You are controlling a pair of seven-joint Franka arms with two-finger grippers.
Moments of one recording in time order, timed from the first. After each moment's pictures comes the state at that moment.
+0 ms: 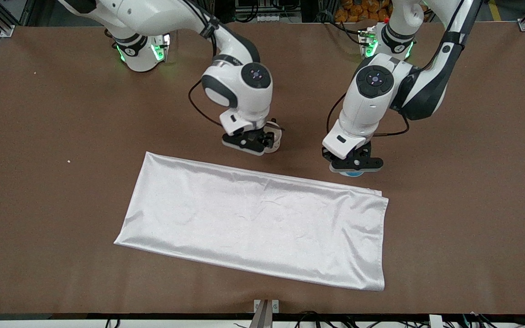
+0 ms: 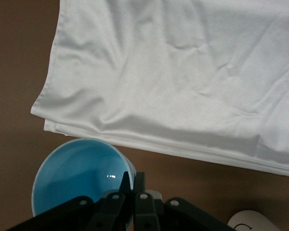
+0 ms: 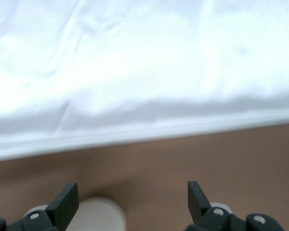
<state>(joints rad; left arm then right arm) -0.32 0.26 -0.23 -1.87 0.18 2.24 -0.65 0.36 0.59 0.47 -1.62 -0.44 2.08 1.27</state>
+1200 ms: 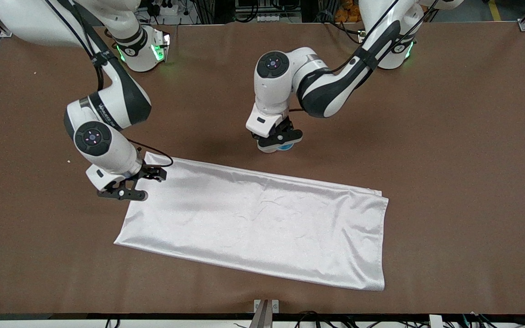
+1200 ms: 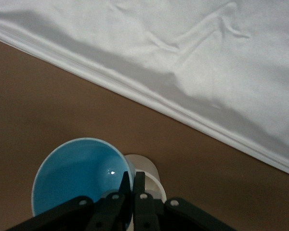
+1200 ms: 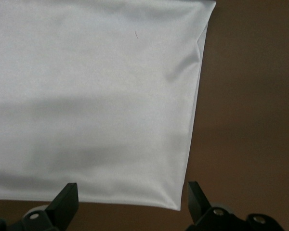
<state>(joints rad) -0.39 0.53 -0.56 -1.65 0.38 2.14 -1.34 -0.31 0.39 0.66 -1.84 -0.34 2.03 0.57</state>
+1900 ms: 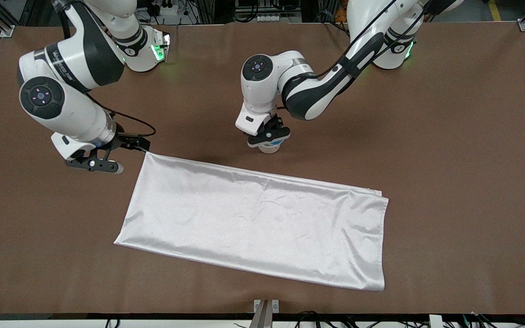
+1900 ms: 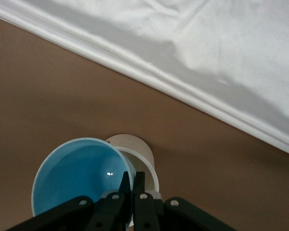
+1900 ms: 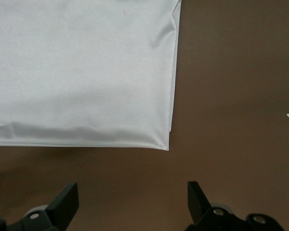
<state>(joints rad) -0.41 0.65 -0.60 -1.60 0.44 2.12 -1.41 -0.62 0.25 0.97 -1.77 -0.22 1.77 0.56</state>
